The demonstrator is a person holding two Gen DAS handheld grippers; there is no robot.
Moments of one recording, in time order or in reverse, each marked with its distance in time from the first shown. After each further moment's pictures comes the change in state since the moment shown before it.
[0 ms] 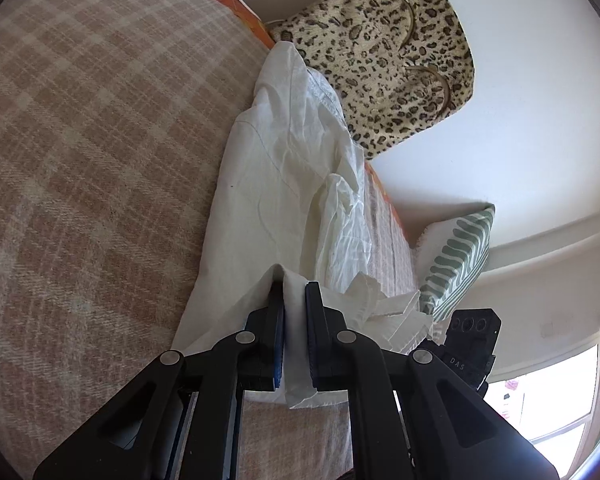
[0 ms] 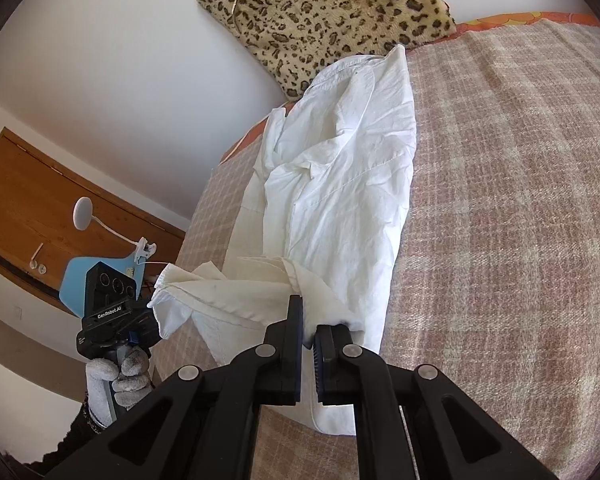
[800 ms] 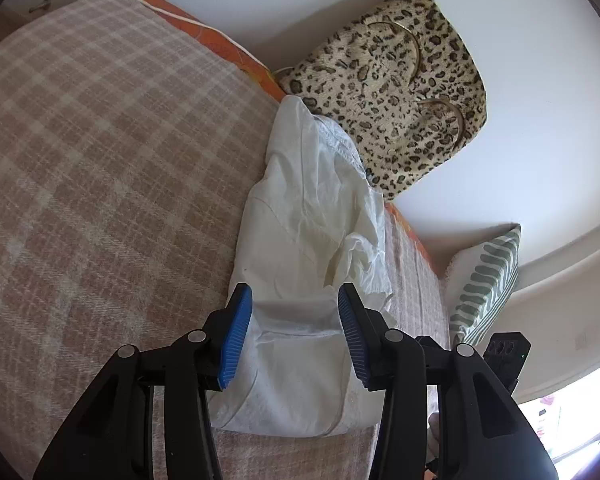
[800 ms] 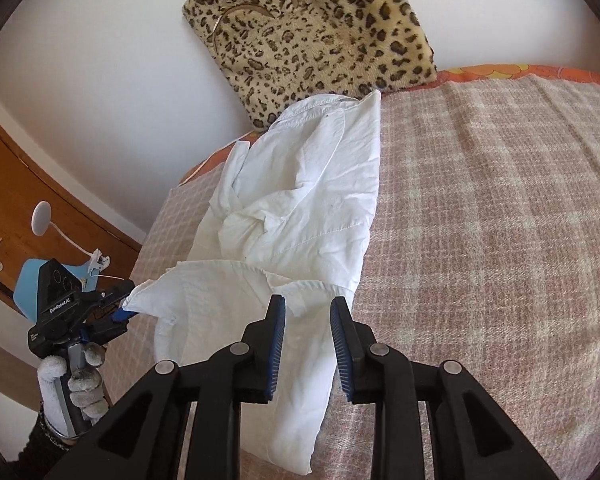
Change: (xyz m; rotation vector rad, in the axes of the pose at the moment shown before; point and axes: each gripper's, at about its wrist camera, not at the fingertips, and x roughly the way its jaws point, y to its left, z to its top) left arm -0.021 -0.018 0.029 0.091 -0.137 0.108; right arm -0.010 0.011 0.028 -0.098 -0.098 -0.193
